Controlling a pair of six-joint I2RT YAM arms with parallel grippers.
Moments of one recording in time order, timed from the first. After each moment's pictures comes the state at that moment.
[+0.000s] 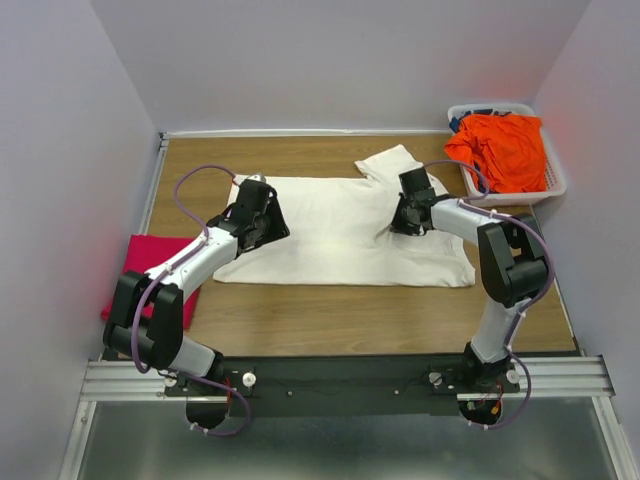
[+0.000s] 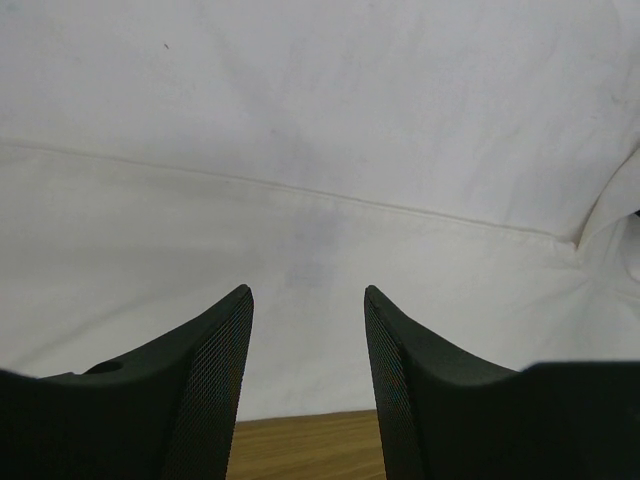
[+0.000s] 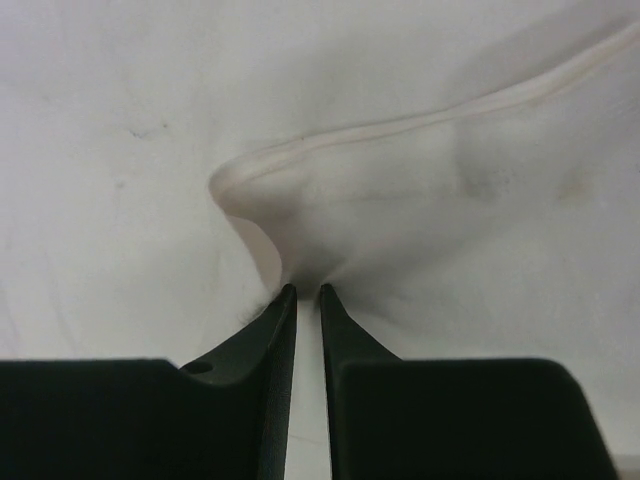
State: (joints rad) left arm -0.38 1.45 0.93 -0.29 -0.04 -0.63; right arm 0.33 1.84 1.13 -0.28 0.09 0.62
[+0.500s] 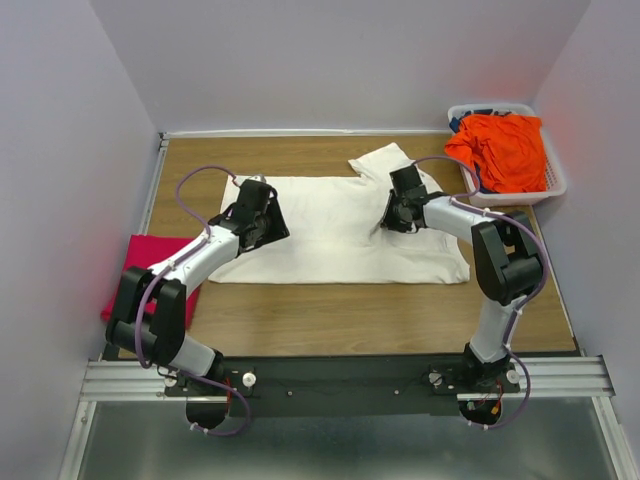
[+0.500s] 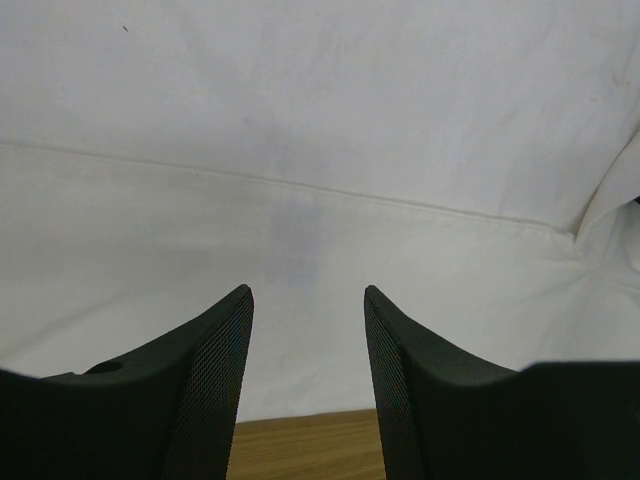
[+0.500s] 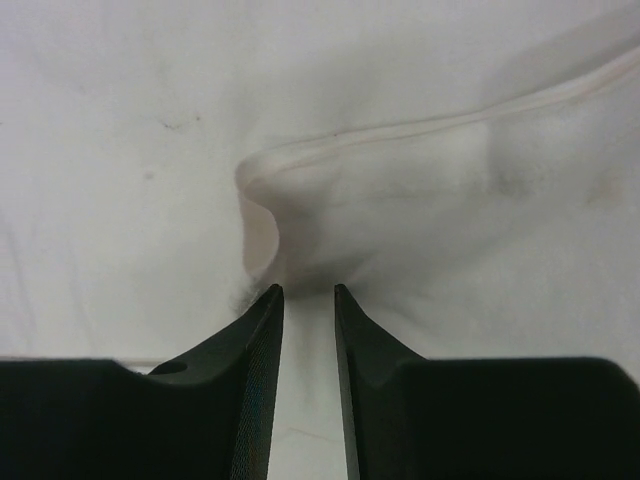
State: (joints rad) left arm -0.37 1.47 0.93 -0.29 -0.03 -0.63; right arm 0.38 1.89 1.19 -0.27 0.09 0.62
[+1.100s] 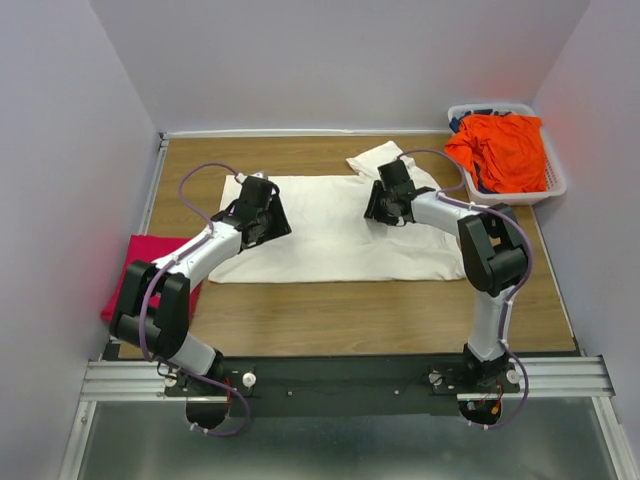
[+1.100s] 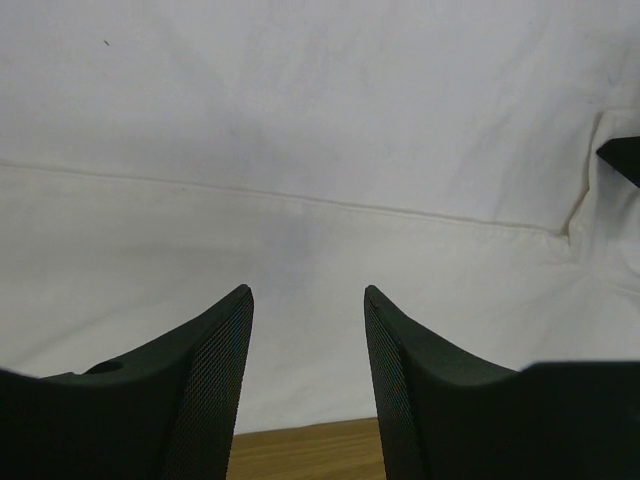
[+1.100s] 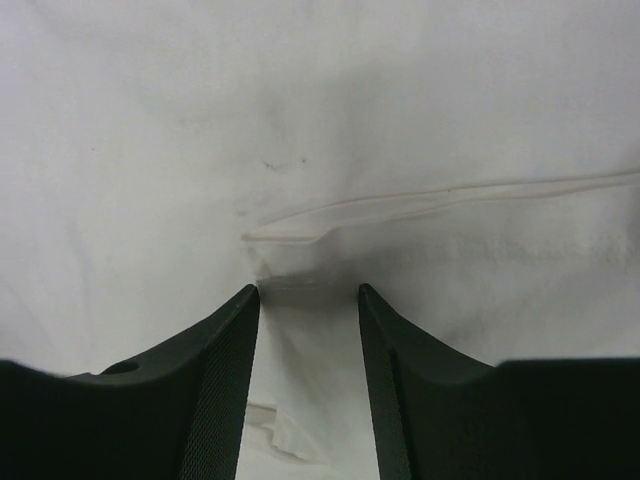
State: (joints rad) left arm -0.37 1.51 0.96 -0.28 -0.03 -0.63; right arm 0.42 1.99 1.30 -0.22 0.07 0.61
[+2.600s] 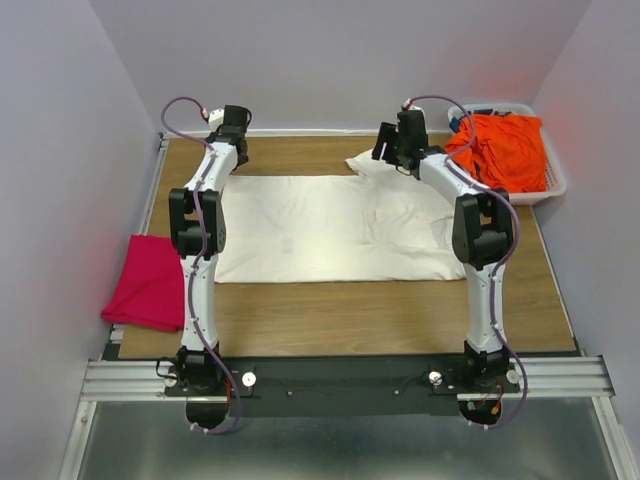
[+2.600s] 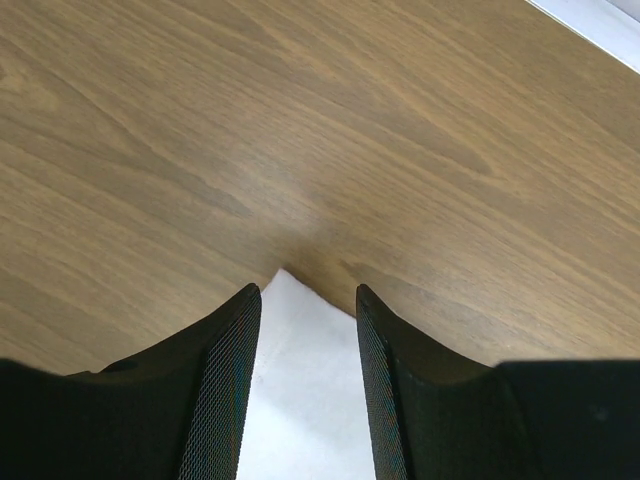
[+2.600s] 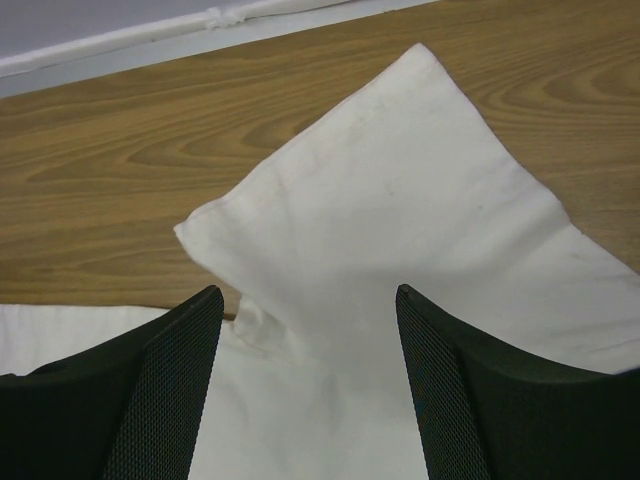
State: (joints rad) left arm -0.07 2.45 2.20 -0.63 -0.45 -0.50; right arm 0.28 2.26 1.87 -0.18 0.07 0.39
